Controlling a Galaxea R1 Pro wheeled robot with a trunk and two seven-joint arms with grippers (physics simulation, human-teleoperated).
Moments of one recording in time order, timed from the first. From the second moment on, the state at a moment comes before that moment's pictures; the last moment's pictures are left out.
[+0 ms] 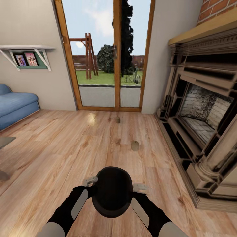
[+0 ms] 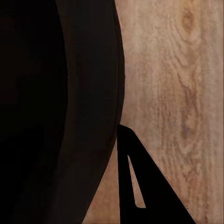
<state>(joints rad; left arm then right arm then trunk) -0.50 -0.07 -0.16 -0.80 0.49 0.54 0.34 -0.54 0.15 0.48 -0.65 -0.59 0.40 -0.45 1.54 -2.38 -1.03</state>
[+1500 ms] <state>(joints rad) -0.50 -0.07 -0.16 -0.80 0.49 0.54 0.35 -0.54 0.15 0.48 -0.65 -0.59 0.40 -0.45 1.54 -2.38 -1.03</state>
